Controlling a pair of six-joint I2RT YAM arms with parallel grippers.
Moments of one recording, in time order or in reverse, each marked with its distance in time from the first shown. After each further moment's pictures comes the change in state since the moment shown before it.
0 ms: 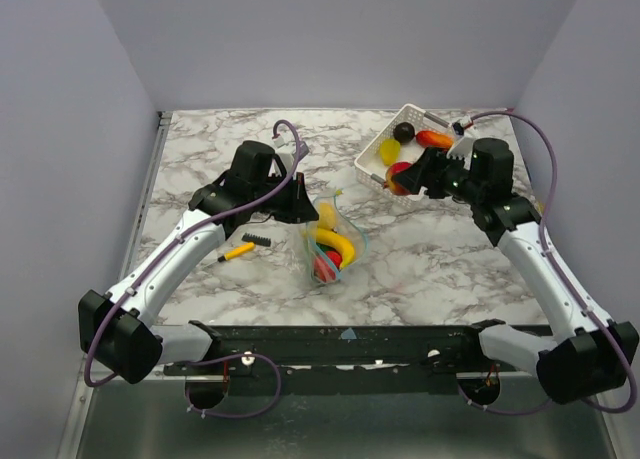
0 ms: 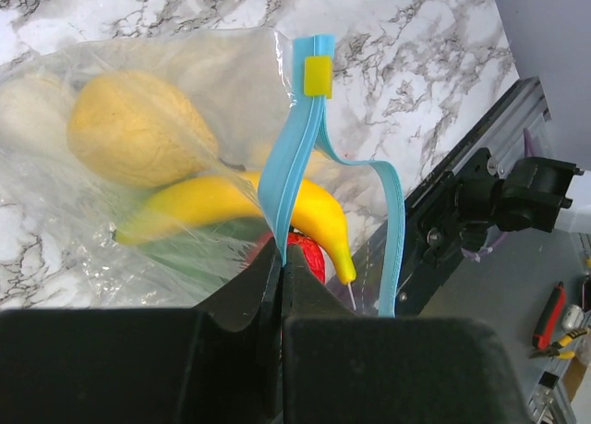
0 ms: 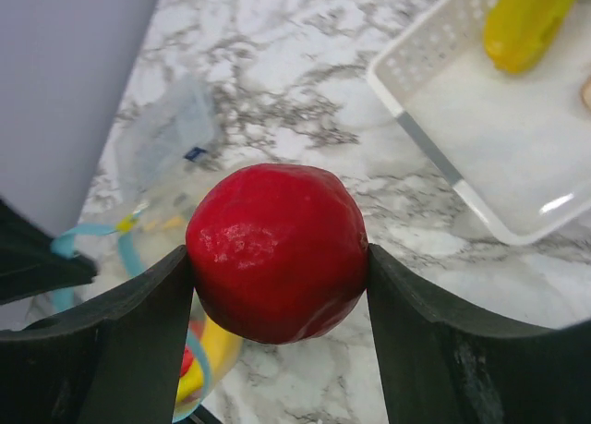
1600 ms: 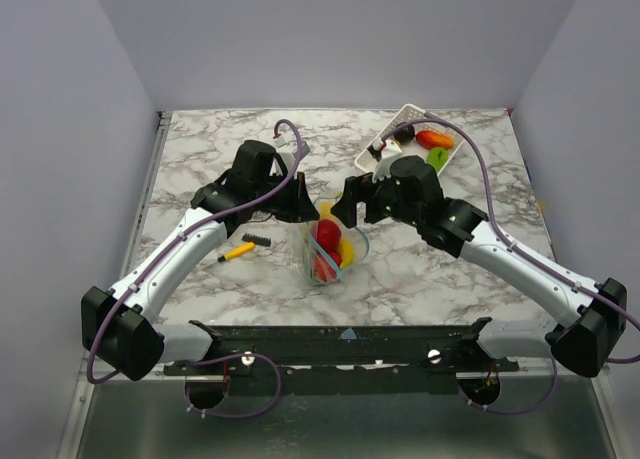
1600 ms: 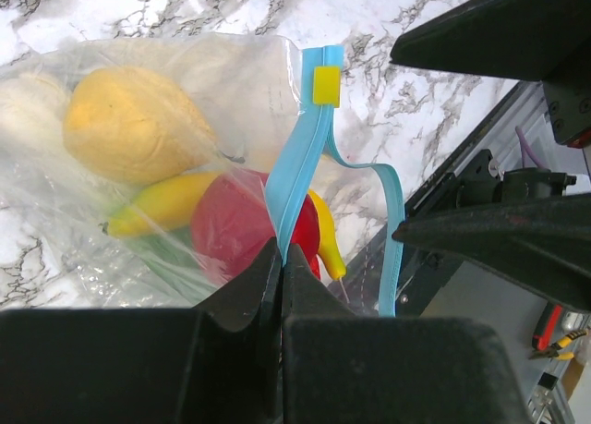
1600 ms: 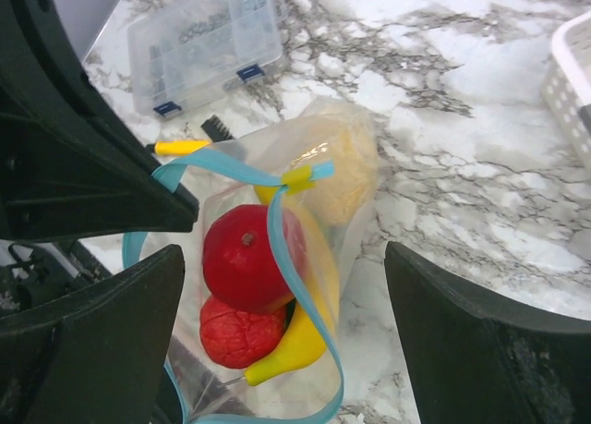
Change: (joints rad) left arm 0.005 0.017 0.000 0.010 0.006 0.000; right arm 0.546 0.088 0.098 -0.011 0.312 -0.068
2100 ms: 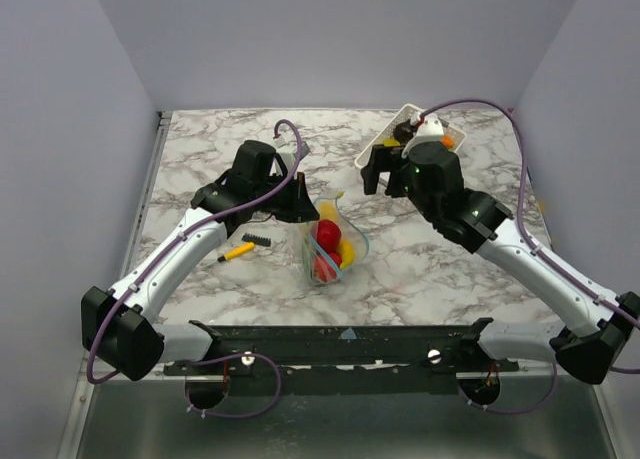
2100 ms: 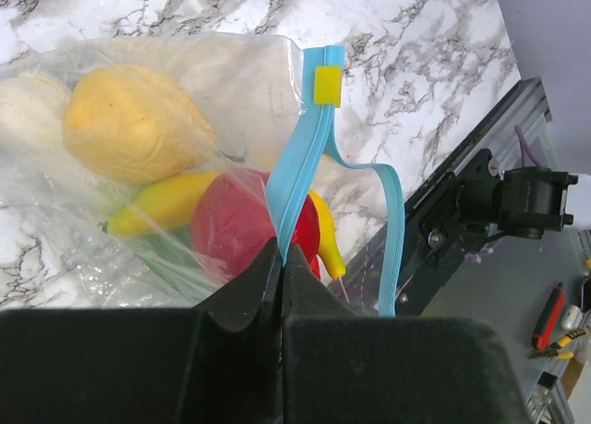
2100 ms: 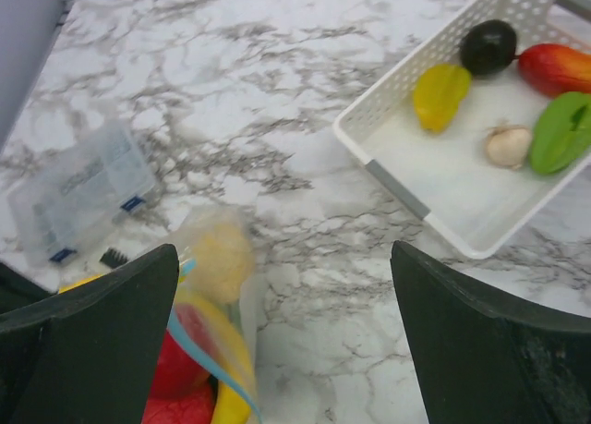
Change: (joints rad) left arm 0.000 0.000 -0.001 0.000 0.001 0.000; right arm -0.015 -0.052 0.121 -0.096 0.405 0.020
